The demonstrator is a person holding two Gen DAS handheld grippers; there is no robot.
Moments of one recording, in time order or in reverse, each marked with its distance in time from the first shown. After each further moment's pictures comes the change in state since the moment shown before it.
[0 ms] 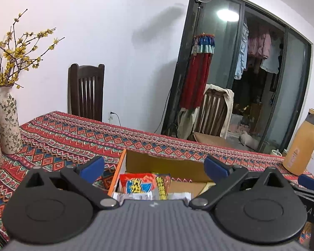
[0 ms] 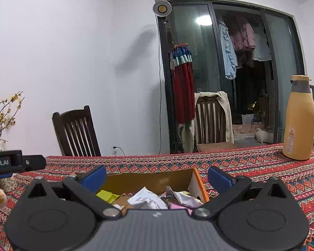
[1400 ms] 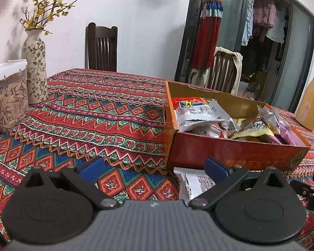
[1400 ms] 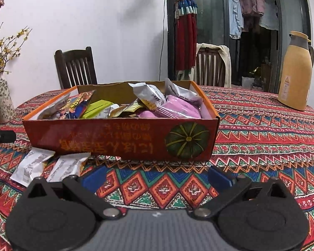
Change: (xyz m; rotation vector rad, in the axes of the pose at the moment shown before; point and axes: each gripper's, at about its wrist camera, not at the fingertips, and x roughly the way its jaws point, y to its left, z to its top) left arm -0.021 0.091 -0.090 0.031 0.182 0.027; right arm -0.030 0.004 -0.110 -0.055 0.284 -0.019
